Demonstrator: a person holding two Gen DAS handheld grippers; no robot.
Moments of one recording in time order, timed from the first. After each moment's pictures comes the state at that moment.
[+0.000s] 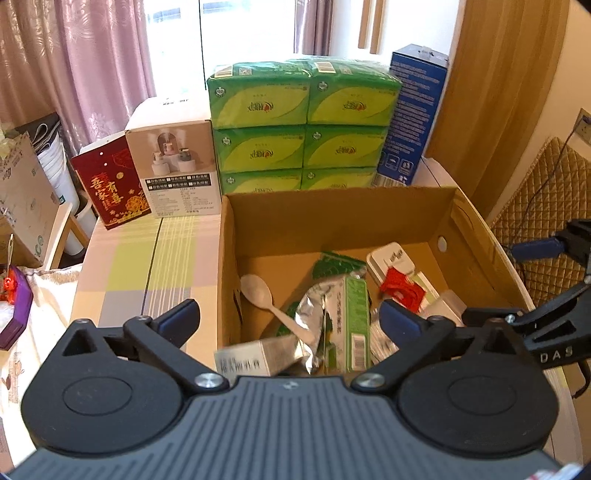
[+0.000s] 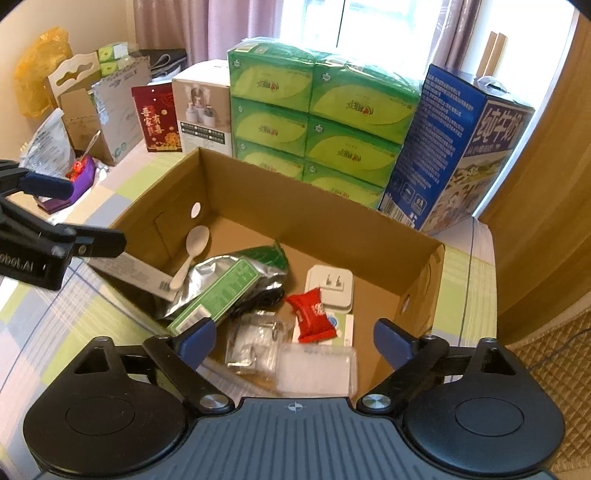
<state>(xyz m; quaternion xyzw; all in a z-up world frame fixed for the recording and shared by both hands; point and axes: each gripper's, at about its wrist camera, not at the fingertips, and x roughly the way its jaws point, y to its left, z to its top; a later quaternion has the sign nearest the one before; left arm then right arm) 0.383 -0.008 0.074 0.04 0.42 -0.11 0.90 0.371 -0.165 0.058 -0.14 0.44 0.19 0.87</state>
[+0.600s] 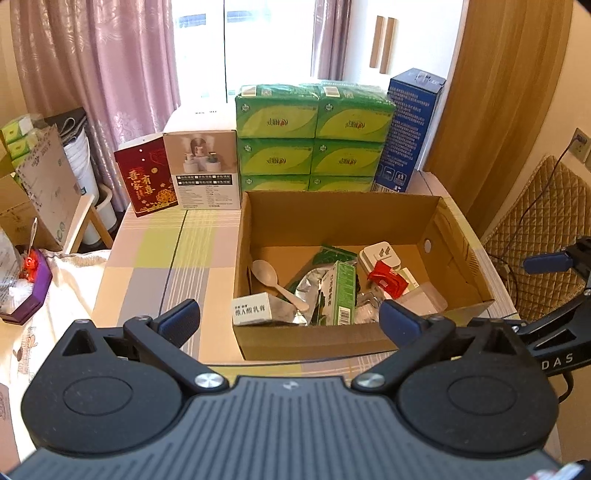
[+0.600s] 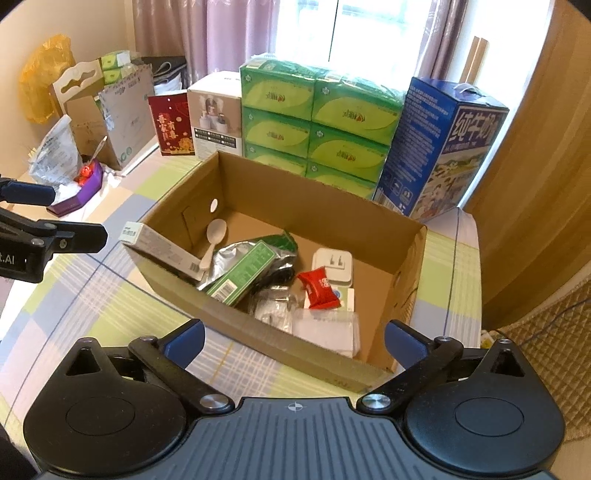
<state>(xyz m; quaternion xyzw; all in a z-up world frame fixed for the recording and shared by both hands) 0.311 0.001 0.118 0.01 0.41 -0.08 0.91 0.306 -0.169 0.096 -0.12 0.44 0.18 0.87</state>
